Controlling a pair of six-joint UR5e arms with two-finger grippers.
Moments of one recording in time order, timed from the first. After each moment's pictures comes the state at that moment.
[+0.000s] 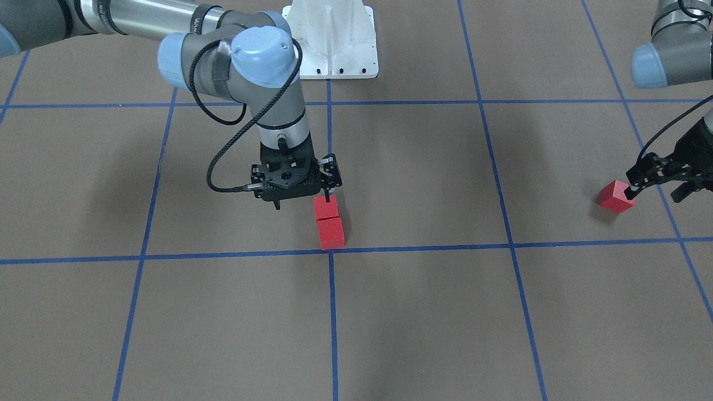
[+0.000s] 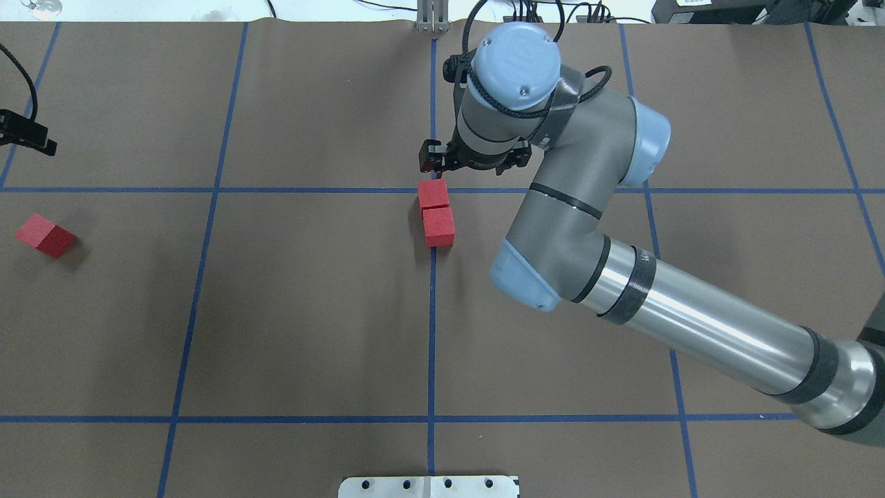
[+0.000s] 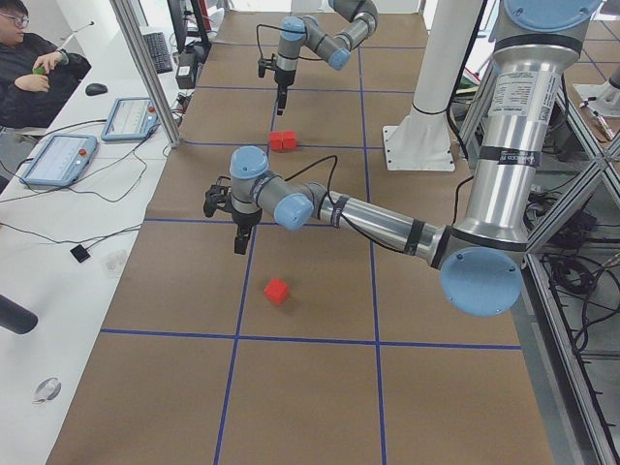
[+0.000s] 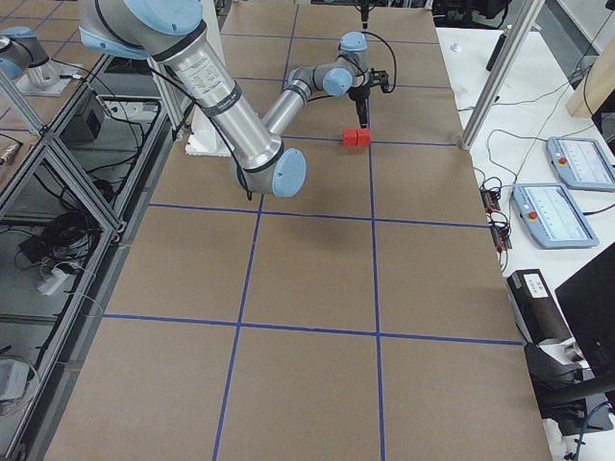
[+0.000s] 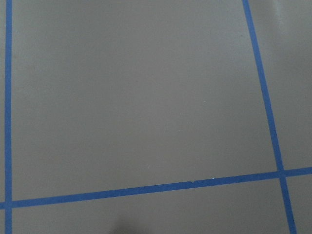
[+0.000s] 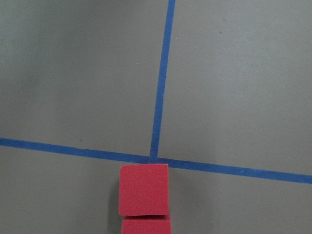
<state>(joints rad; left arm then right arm) -1.22 -1.68 -1.71 -1.89 -2.23 -0.53 0.68 -0.76 1.57 -1.54 1.89 1.04</state>
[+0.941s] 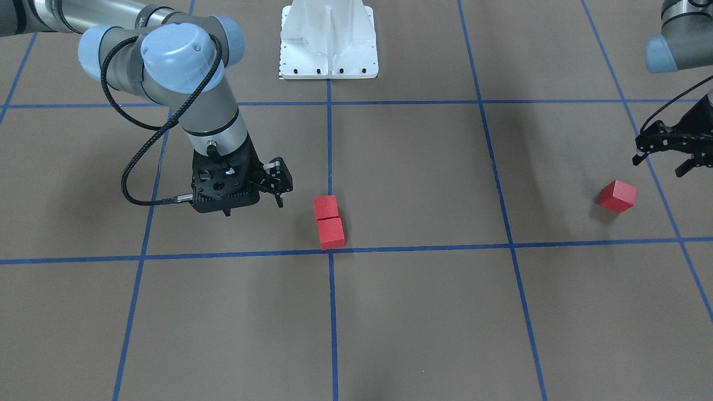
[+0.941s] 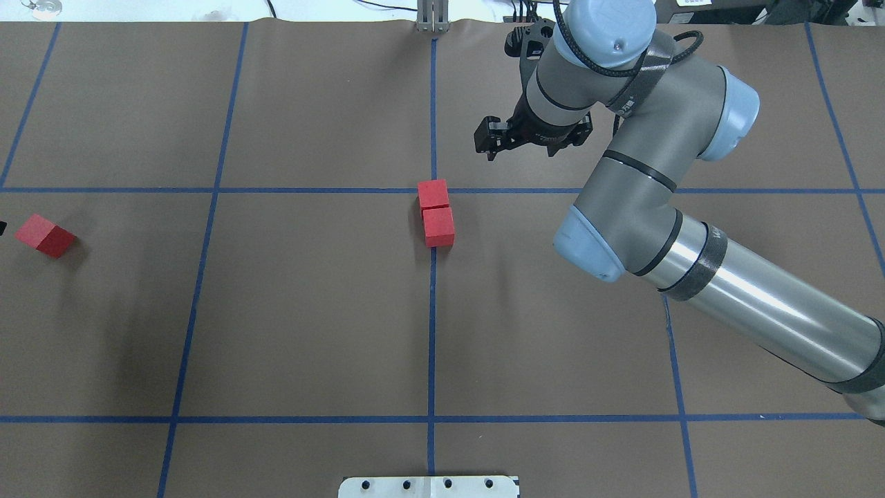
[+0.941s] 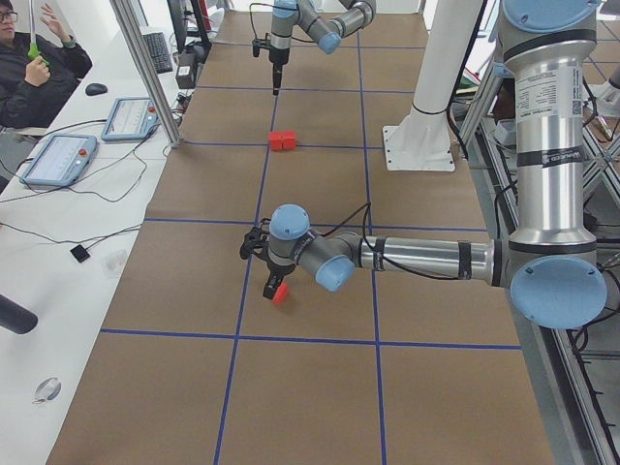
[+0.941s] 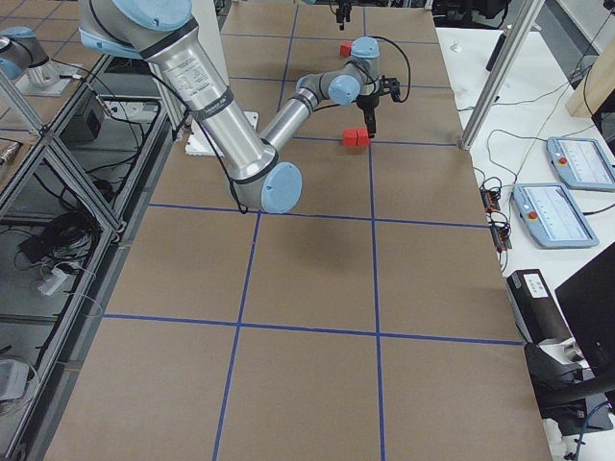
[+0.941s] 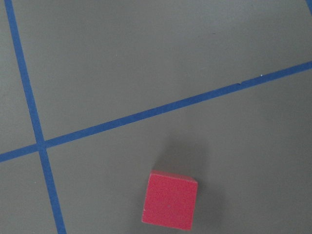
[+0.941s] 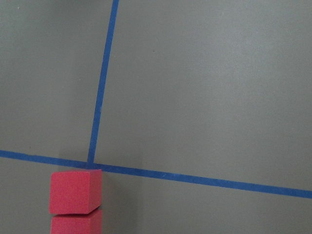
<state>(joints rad) -1.21 -1.46 -1.62 -2.27 -2.26 -0.33 0.76 -0.86 1.64 -1.55 1.95 0.95</state>
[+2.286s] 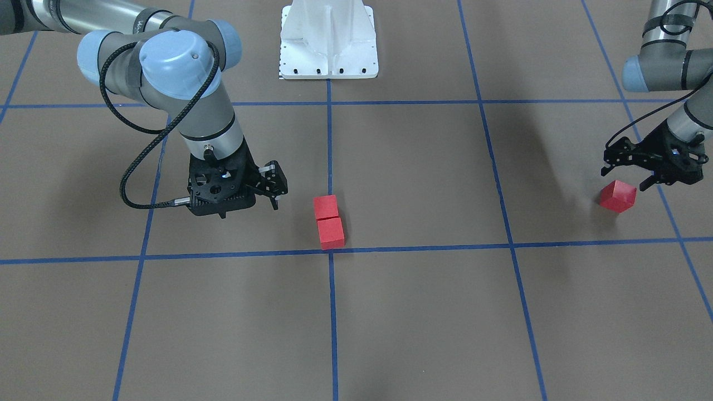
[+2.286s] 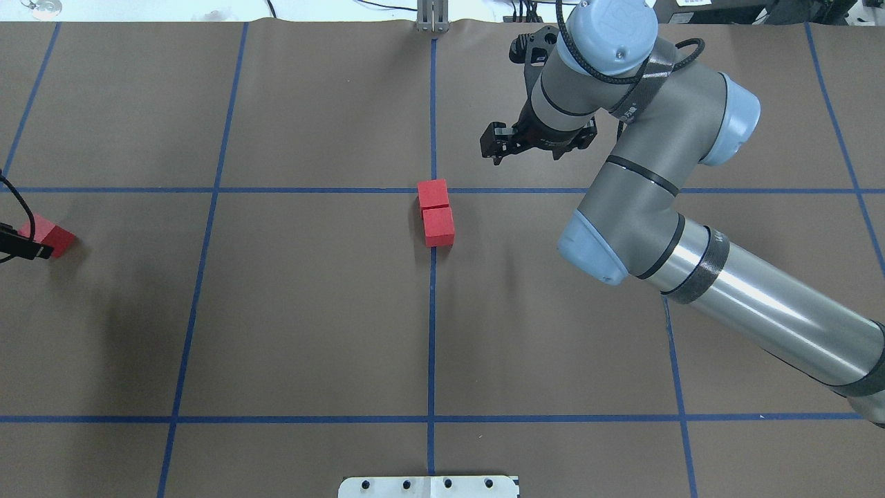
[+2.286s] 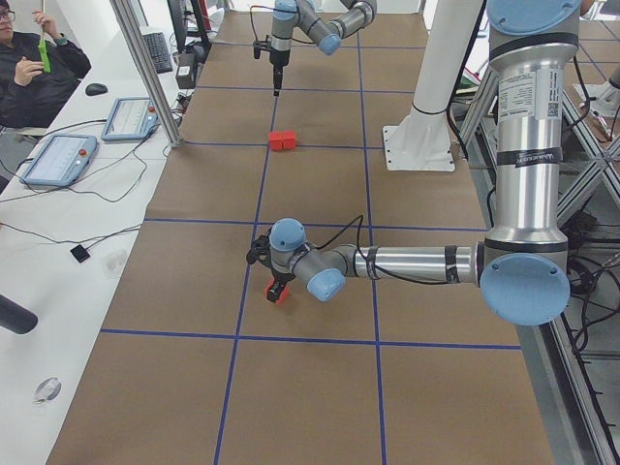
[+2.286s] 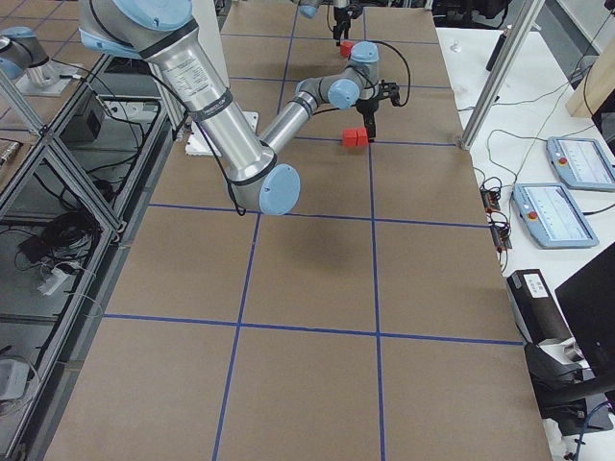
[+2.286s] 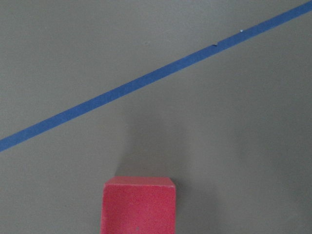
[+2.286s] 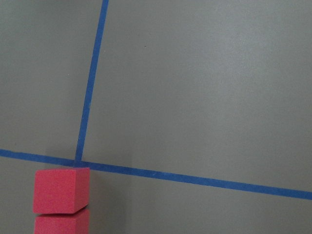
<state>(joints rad) -1.09 -1.51 -1.50 -2.33 -2.24 -0.32 0.76 -0.87 1.64 -1.54 1.95 0.94</state>
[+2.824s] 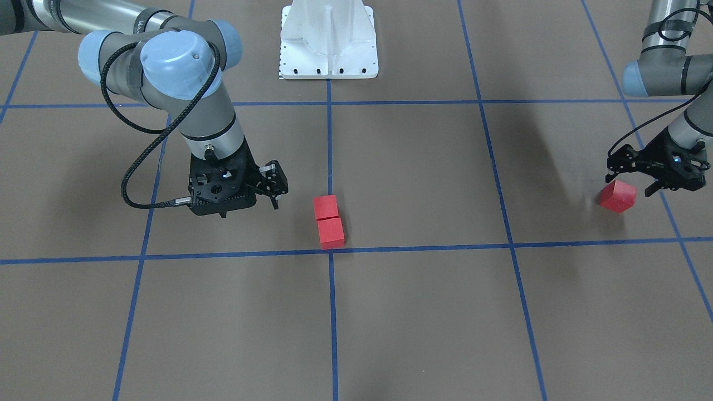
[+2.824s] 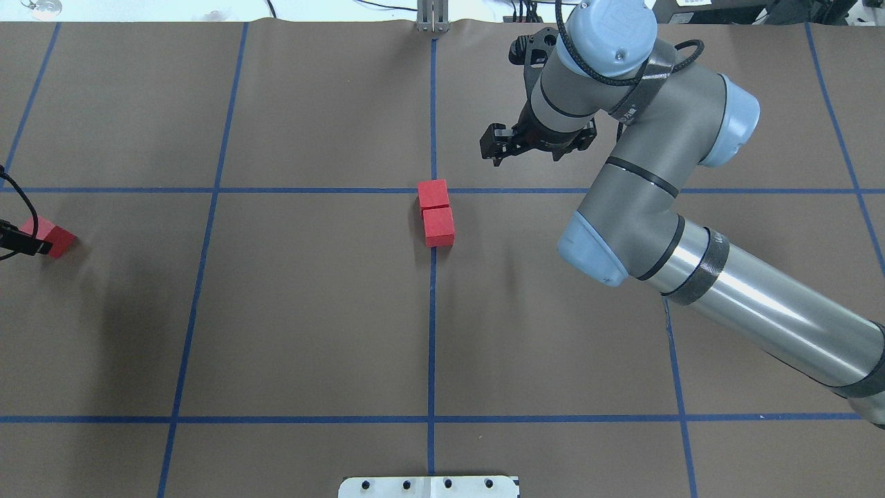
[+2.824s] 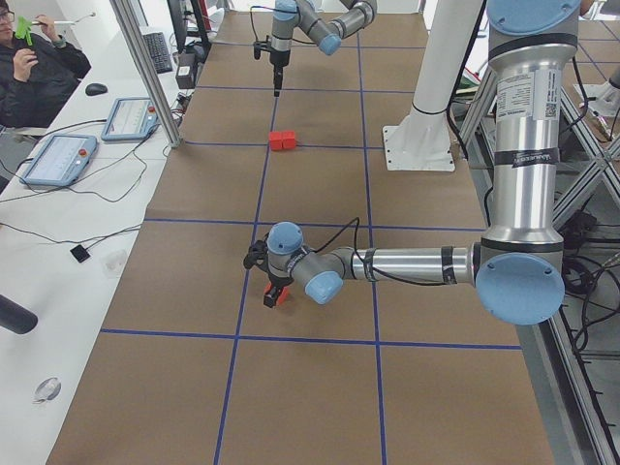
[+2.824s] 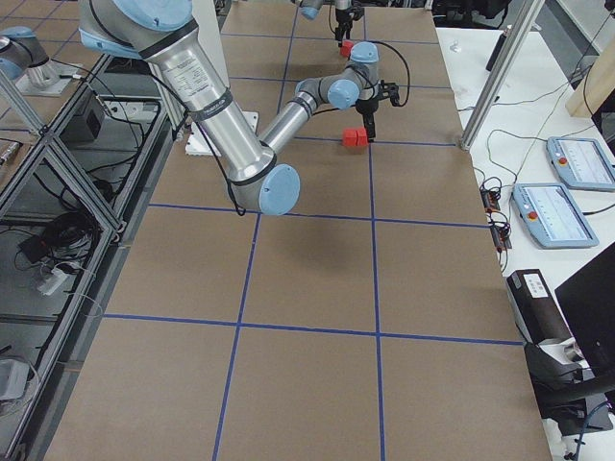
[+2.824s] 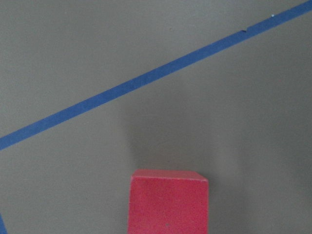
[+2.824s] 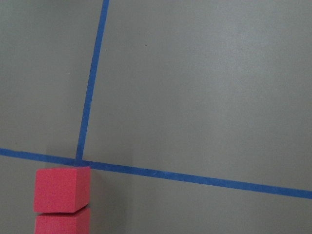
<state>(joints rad) -1.09 -1.53 -1.46 -2.33 -2.20 -0.31 0.76 -0.87 1.64 -1.54 1.95 0.94</state>
